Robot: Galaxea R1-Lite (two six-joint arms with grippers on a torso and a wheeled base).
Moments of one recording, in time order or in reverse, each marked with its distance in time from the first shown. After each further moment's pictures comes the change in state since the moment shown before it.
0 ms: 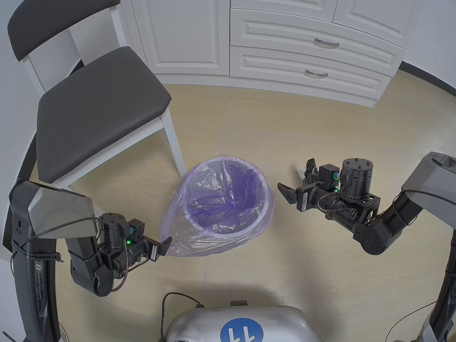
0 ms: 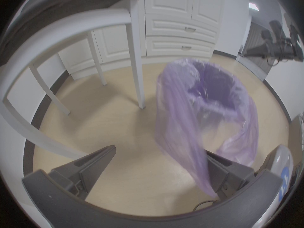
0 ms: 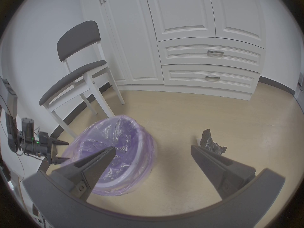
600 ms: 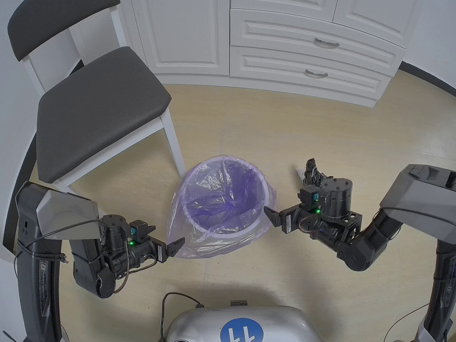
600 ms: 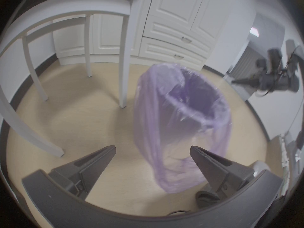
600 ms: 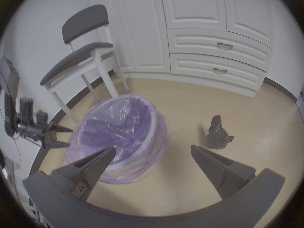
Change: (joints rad) left arm 0.000 0.051 -0.009 -0.083 -0.230 -0.175; right arm 0.083 0.095 0.019 -0.018 -0.071 -0.039
